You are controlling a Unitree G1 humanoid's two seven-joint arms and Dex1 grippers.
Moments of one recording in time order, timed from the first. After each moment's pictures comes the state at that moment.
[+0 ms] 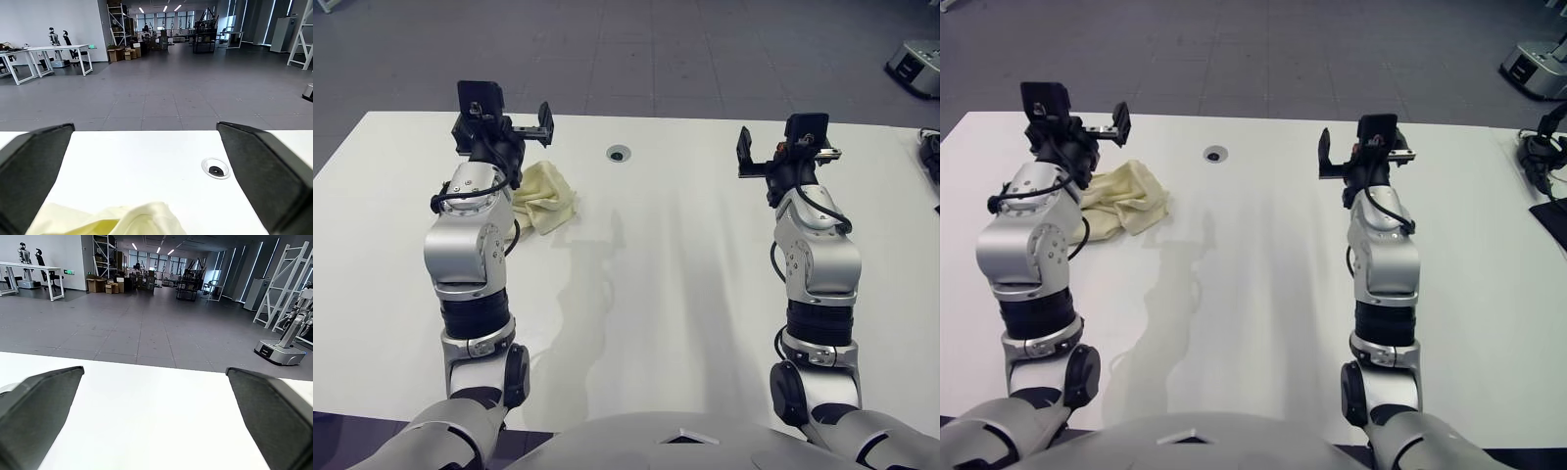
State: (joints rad) left arm -0.51 0.21 0.17 -0.33 -0.12 0.81 0.00; right arm -0.43 -0.17 -0.13 -0.20 0.04 0.63 -0.02
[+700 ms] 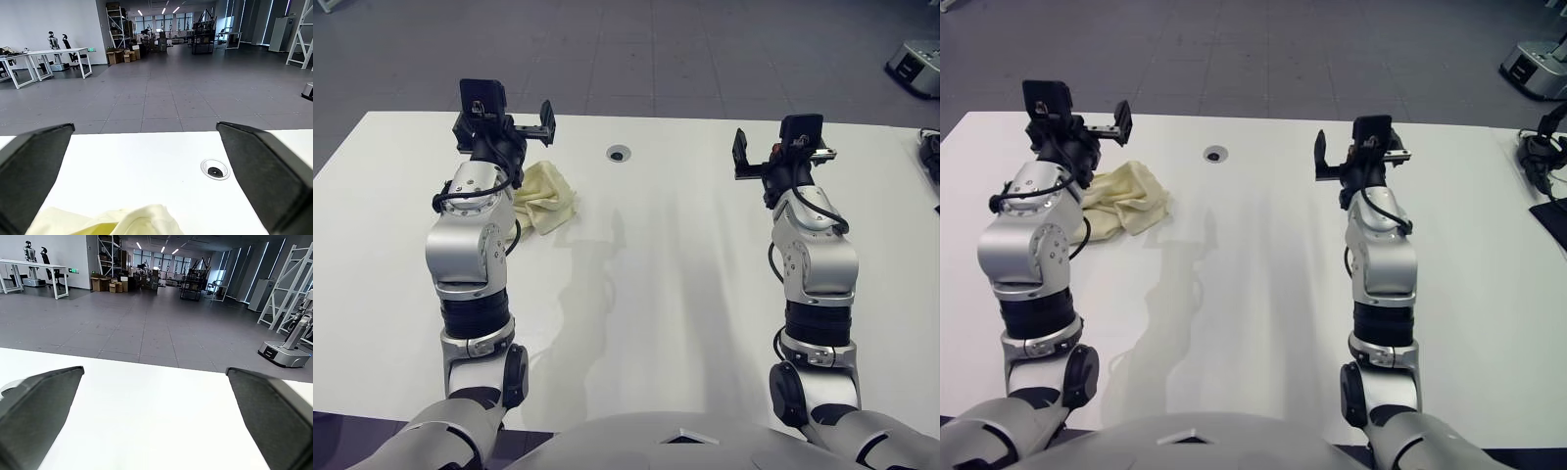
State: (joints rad) left arm -0.51 0.22 0.16 -0.33 -0.12 0.80 0.01; right arm -0.43 -0.17 -0.11 -0.20 0.03 0.63 -0.01
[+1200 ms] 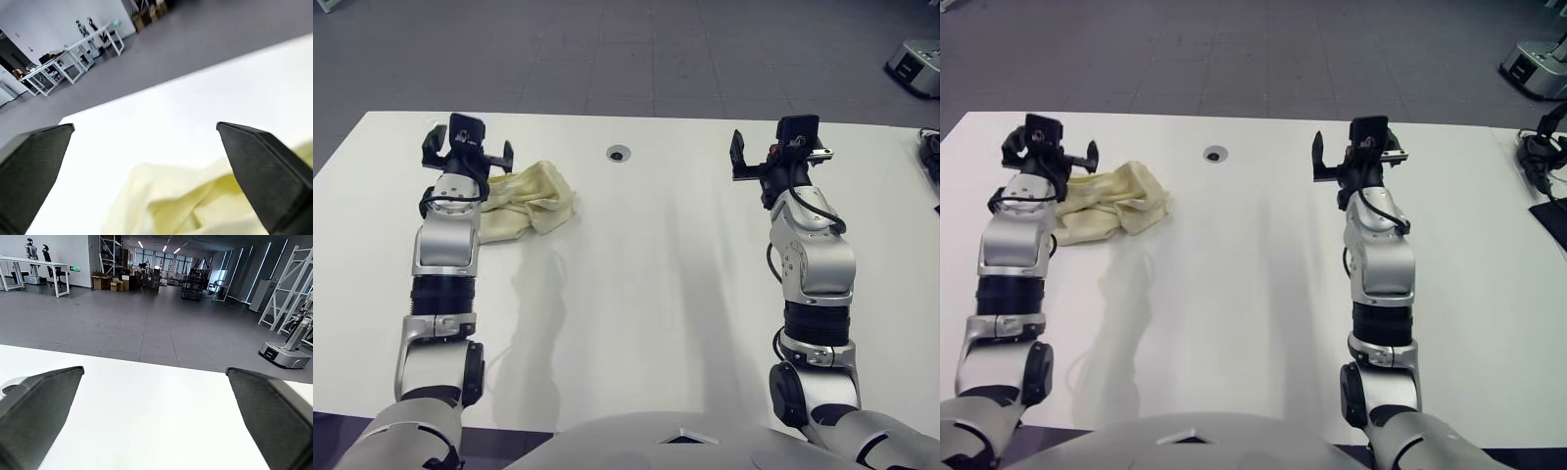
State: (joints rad) left arm -0.54 0.50 0.04 0.39 0.11 0.39 -0.07; right arm -0.43 -0.17 -0.10 -0.19 0.02 0.63 -0.01
